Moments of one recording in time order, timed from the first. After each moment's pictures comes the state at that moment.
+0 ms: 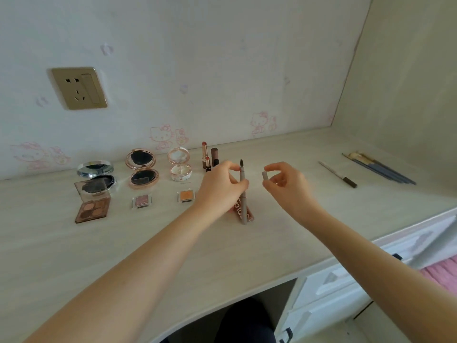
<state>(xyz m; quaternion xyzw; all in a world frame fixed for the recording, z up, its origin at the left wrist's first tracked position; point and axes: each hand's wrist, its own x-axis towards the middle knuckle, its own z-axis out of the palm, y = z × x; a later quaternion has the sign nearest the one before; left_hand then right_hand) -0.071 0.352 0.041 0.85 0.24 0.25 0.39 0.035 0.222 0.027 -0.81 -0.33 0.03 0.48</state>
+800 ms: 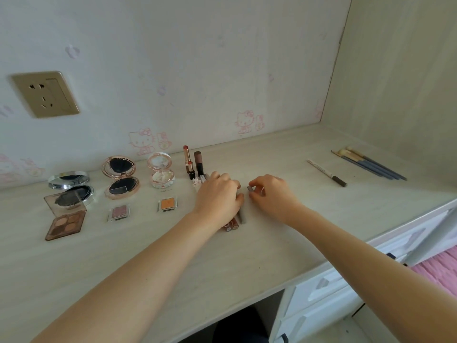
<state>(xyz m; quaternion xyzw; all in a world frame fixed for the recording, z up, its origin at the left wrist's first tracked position) -0.029 0.352 0.009 0.97 0.17 0.17 0.05 0.077 0.235 0.000 -0.86 -0.43 0.01 0.28</state>
